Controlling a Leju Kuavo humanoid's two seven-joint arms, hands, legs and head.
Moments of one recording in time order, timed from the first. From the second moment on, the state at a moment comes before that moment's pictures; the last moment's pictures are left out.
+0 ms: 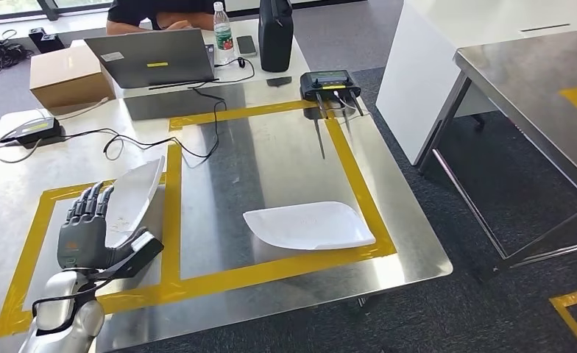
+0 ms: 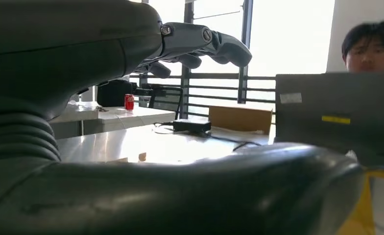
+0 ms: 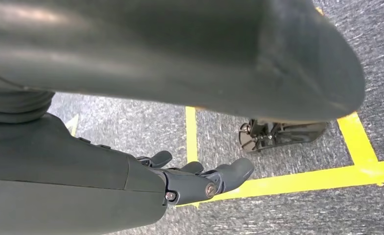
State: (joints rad) left arm -0.33 0.06 -0.06 -0.93 -1.30 0.44 -0.23; right arm -0.04 0.13 -1.00 -0.19 0.65 0.21 -0.03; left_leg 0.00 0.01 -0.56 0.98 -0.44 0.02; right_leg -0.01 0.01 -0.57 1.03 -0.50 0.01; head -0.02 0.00
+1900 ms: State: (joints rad) left arm 0.10 -0.05 -0.07 -1.64 -1.30 0.37 -0.15; right arm -0.05 0.11 -1.02 -0.19 0.75 0.21 -0.01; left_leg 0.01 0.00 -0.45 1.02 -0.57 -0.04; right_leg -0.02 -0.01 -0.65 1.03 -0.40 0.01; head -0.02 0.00
